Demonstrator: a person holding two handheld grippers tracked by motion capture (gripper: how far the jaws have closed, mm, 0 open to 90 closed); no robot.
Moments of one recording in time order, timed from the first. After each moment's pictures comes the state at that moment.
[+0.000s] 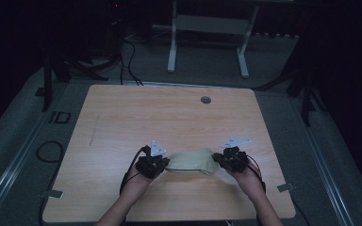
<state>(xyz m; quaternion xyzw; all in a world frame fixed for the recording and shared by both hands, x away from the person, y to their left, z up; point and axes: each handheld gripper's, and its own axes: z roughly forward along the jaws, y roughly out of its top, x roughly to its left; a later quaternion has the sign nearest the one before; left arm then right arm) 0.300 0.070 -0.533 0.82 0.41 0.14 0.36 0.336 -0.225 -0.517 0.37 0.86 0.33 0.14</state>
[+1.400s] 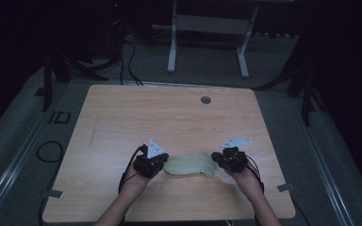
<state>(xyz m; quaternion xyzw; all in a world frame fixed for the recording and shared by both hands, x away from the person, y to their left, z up) 0.294 0.075 -0.519 0.81 0.39 0.18 0.40 0.334 -0.222 -0.516 0.37 0.85 0.35 0.15</state>
